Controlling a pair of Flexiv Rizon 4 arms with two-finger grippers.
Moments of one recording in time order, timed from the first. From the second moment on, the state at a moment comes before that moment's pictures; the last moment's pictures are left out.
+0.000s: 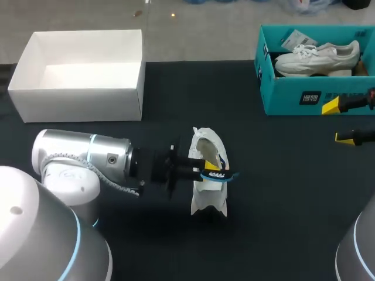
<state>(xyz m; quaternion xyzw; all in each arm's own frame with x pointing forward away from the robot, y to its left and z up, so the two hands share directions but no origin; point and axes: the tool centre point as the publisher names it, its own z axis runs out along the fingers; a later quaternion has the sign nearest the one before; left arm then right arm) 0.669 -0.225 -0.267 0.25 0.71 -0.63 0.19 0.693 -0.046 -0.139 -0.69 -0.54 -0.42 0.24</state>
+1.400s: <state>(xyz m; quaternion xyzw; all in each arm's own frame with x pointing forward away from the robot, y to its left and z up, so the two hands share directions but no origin) 0.680 -0.202 -0.329 0.24 0.72 -0.63 0.16 0.693 -0.046 -0.139 -0.69 -0.55 -0.42 0.24</state>
